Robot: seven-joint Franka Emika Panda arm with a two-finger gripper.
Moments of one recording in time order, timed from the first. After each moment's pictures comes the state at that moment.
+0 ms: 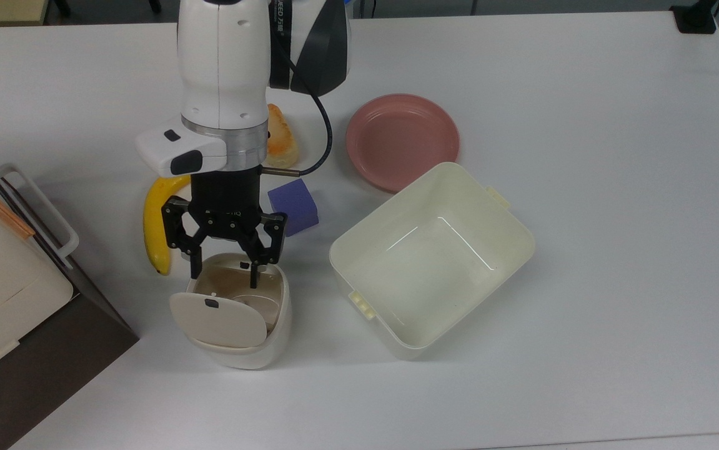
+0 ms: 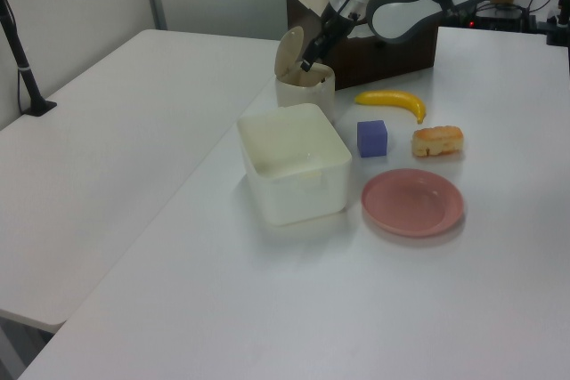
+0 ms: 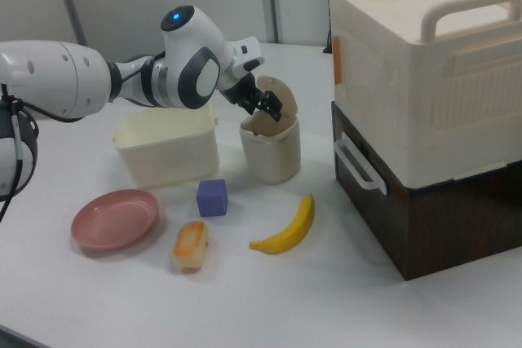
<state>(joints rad) -0.02 0.50 -0.05 -1.50 -0.11 2.58 0.15</state>
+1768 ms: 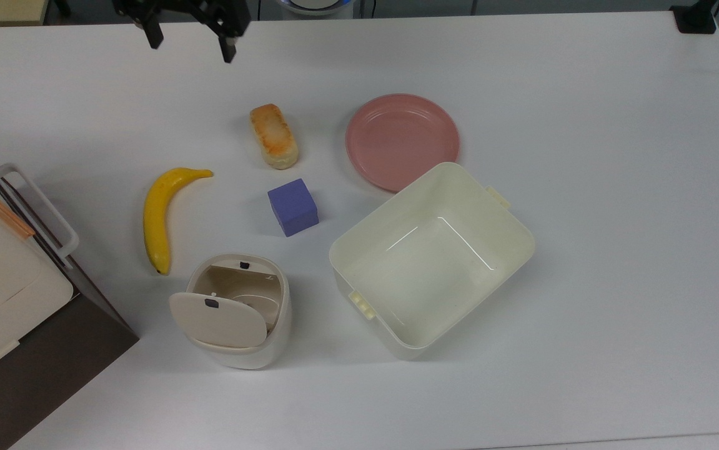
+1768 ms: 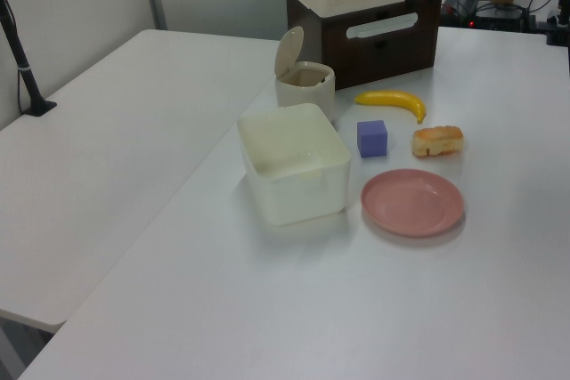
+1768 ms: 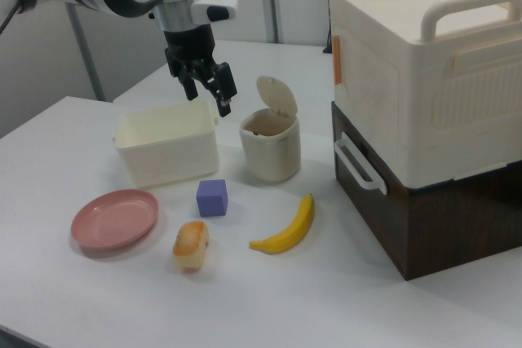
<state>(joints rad) -0.13 0.04 -0.06 -1.59 0.04 1.75 0.07</state>
